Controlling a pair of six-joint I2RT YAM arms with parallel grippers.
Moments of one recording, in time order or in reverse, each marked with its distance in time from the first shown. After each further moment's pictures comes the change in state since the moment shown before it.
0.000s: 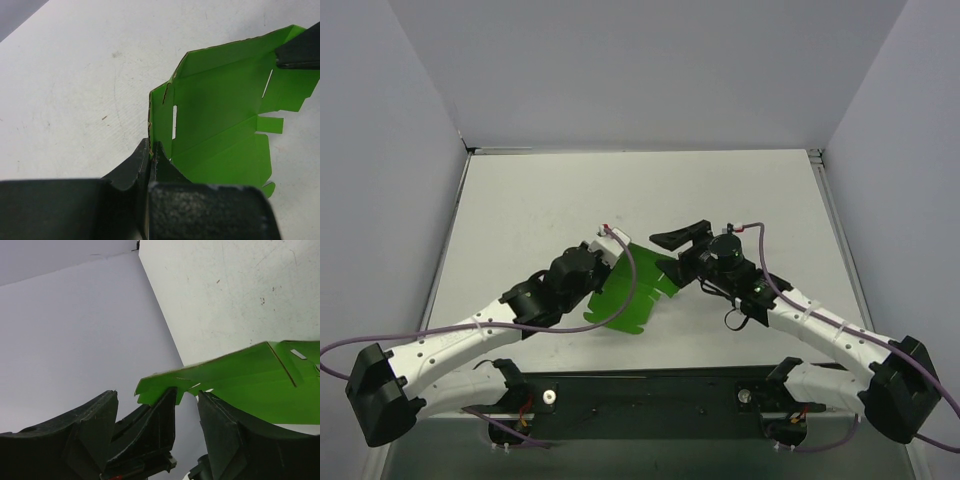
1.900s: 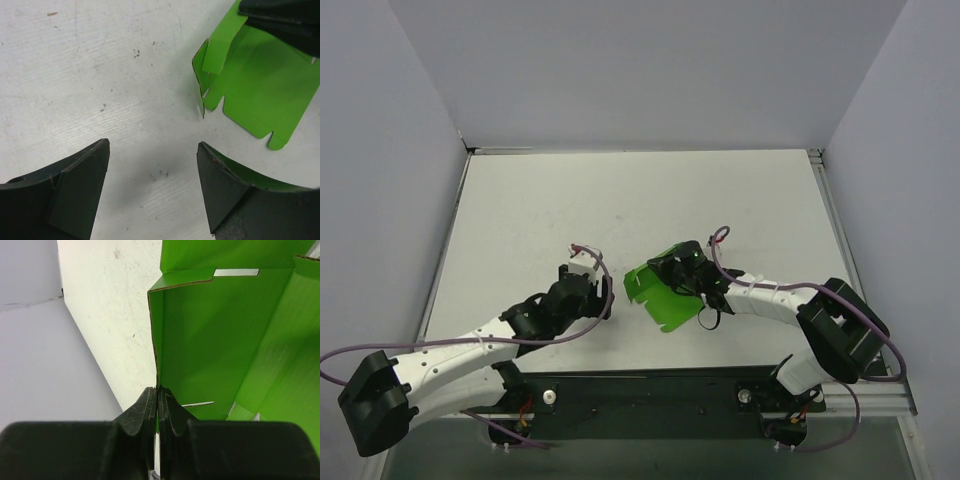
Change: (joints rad) left arm -0.017 -0.083 -0.260 0.003 -0.022 -0.517; right arm 0.033 0.398 -0.013 0.158 0.172 -0.014
